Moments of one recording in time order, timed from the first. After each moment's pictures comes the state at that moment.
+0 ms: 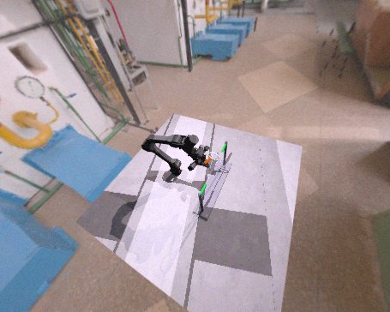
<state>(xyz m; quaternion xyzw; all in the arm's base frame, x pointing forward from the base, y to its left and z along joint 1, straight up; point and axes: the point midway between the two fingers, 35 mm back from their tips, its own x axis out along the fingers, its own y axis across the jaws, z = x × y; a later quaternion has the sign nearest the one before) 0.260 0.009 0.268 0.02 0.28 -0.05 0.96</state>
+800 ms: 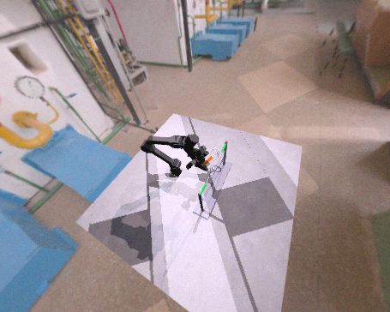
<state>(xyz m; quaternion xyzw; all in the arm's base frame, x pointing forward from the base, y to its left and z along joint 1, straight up) 0.260 -0.015 0.273 -0.19 0.26 -0.11 0.94</state>
